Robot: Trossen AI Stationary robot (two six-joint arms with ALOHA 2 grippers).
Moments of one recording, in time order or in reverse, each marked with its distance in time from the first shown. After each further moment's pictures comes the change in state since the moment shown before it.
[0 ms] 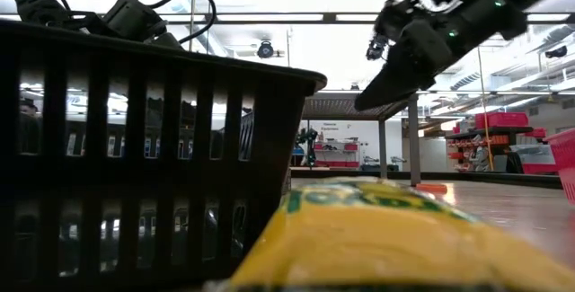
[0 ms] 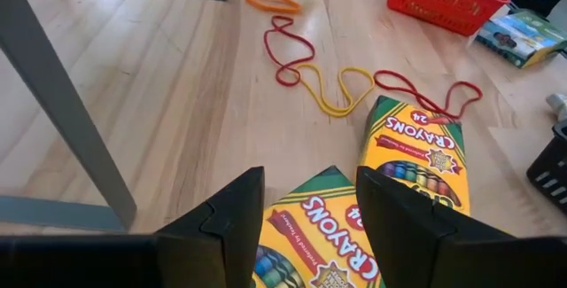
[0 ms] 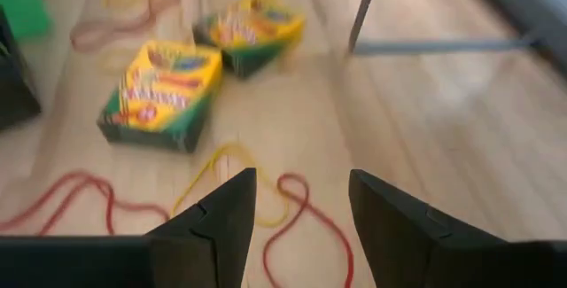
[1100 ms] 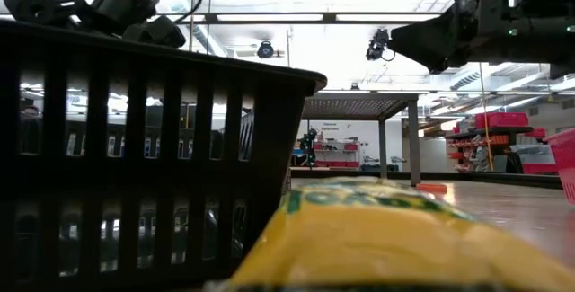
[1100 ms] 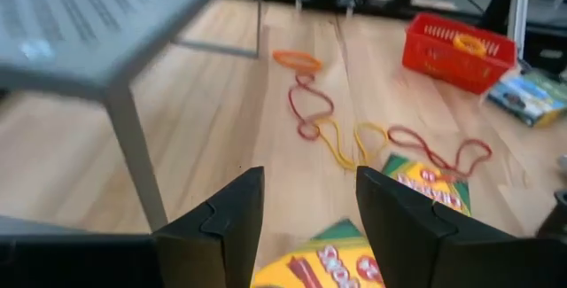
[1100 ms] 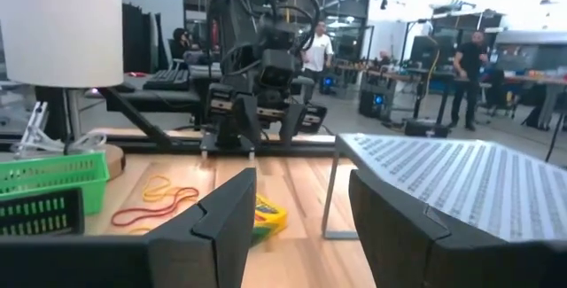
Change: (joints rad) left arm 0.000 -0.123 0.000 -0.010 -0.059 -0.064; right arm -0.002 -0.229 -0.511 1.023 -0.004 -0.230
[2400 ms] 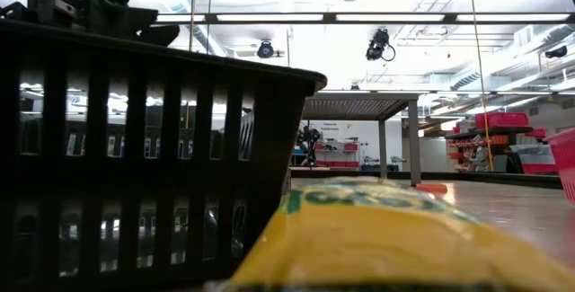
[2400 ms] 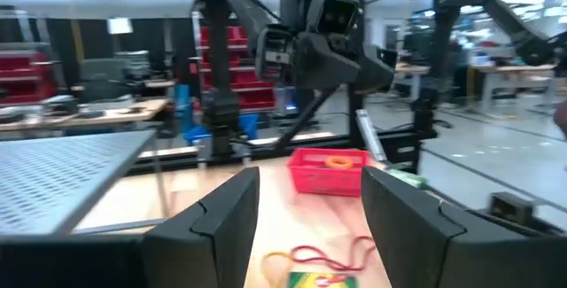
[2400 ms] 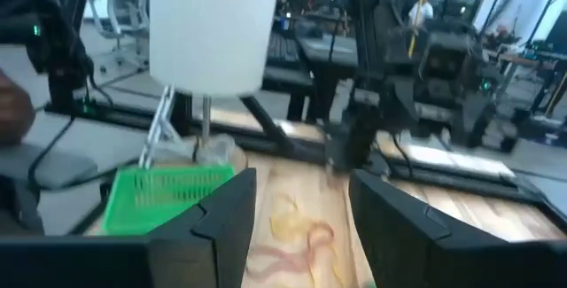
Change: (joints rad) left arm 0.000 -0.242 -0.249 0.530 0.285 -0.002; right arm 0.279 0.438 0.695 -0.430 0.013 -0.027
